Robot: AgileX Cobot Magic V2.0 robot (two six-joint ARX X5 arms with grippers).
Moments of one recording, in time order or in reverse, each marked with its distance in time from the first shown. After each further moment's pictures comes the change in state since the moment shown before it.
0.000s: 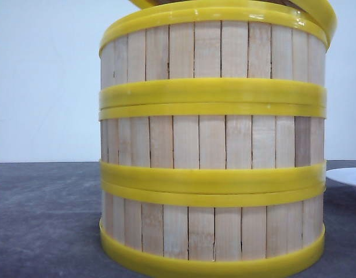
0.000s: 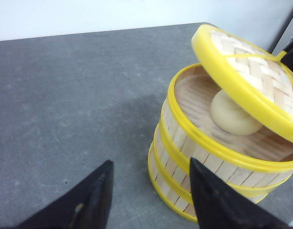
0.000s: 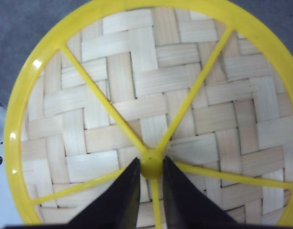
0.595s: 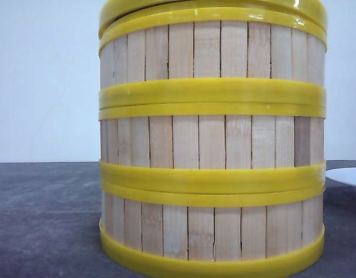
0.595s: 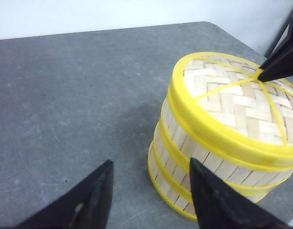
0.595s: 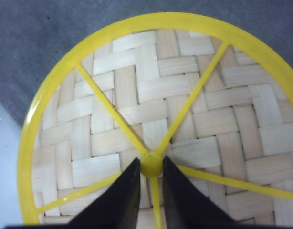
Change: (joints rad) left arm 0.000 0.000 0.000 -0.005 0.000 0.000; right arm 0.063 0.090 0.000 0.034 0.035 0.000
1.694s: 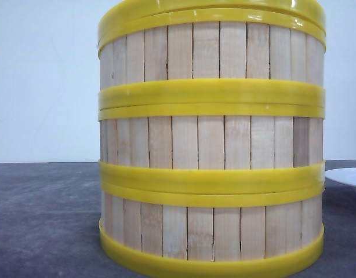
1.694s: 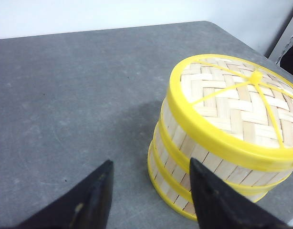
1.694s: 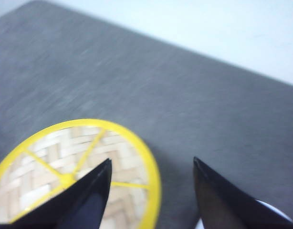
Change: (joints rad) left arm 0.000 0.000 0.000 -0.002 0.000 0.000; right arm 0.013 -0.431 -0.004 0.054 0.469 0.017
